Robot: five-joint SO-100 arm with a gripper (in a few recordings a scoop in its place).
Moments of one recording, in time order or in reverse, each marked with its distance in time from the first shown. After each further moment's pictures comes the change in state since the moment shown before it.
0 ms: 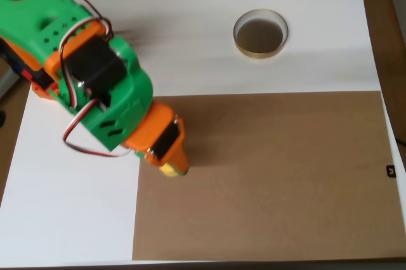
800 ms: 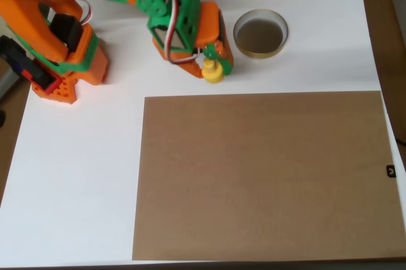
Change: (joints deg) arm -33.7 -0.5 0.0 4.7 -1.5
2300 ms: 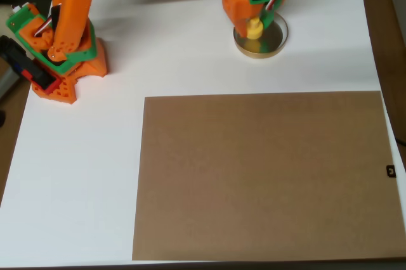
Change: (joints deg) arm -22.0 -47.0 -44.6 6.9 -1.0
